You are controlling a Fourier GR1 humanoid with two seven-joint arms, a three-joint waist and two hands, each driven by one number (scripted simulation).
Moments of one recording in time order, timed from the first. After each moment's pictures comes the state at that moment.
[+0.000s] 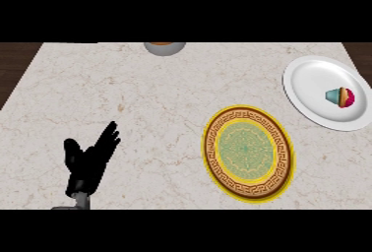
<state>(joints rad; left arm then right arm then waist) 0.03 0.09 -0.06 -1.46 0.08 0.01 0.23 -0.50 -0.73 -0.62 -0.20 0.09 0.12 -0.74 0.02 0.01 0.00</state>
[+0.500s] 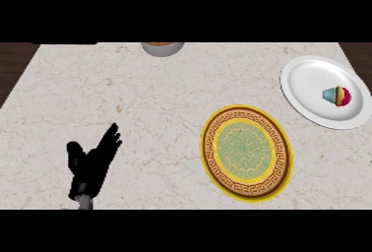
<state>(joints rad) 0.04 0.06 -0.06 -1.46 0.06 0.03 0.23 -0.39 -0.71 -0.54 -0.25 0.09 0.11 -0.79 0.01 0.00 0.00</state>
